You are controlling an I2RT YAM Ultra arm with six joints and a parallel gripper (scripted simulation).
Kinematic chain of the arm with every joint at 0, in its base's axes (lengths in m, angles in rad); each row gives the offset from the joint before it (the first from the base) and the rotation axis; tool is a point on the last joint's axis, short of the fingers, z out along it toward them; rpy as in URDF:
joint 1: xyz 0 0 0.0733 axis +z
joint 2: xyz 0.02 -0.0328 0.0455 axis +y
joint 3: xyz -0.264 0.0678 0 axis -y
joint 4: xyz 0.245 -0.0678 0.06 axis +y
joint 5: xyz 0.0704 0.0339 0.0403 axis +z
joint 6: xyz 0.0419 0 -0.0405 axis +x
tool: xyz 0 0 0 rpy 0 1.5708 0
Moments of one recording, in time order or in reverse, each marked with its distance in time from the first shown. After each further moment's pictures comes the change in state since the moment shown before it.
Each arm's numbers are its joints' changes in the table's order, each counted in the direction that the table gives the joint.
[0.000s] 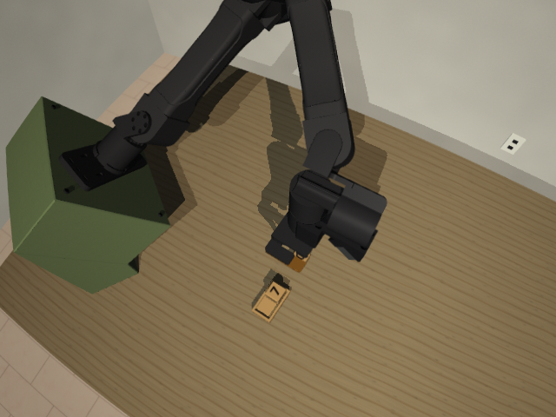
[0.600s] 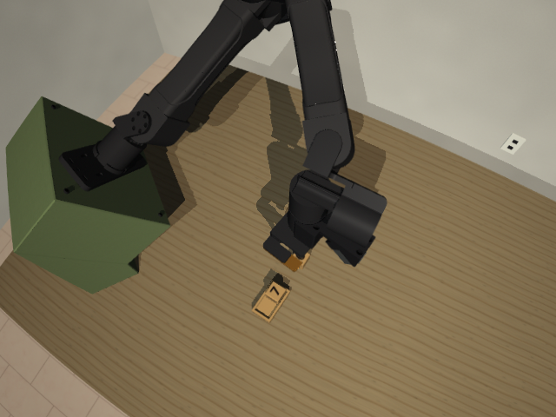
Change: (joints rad) arm 0.000 0.000 -0.001 -0.003 0.000 0.103
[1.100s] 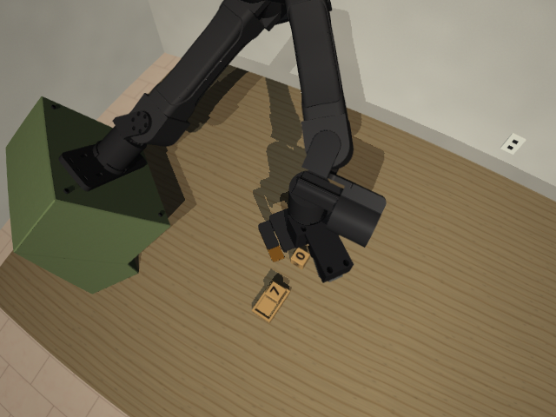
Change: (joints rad) arm 0.005 0.000 -0.008 -0.020 -0.001 0.507
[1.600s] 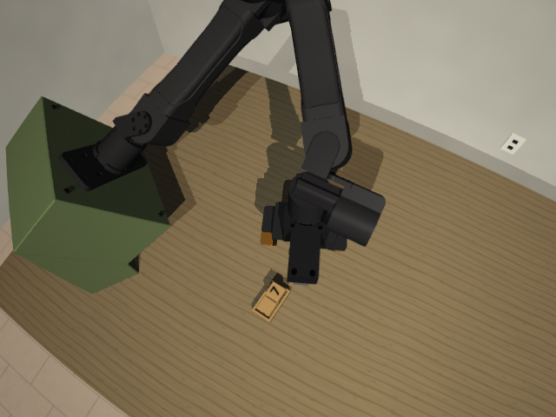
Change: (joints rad) arm 0.010 0.000 -0.008 -0.022 -0.002 0.509
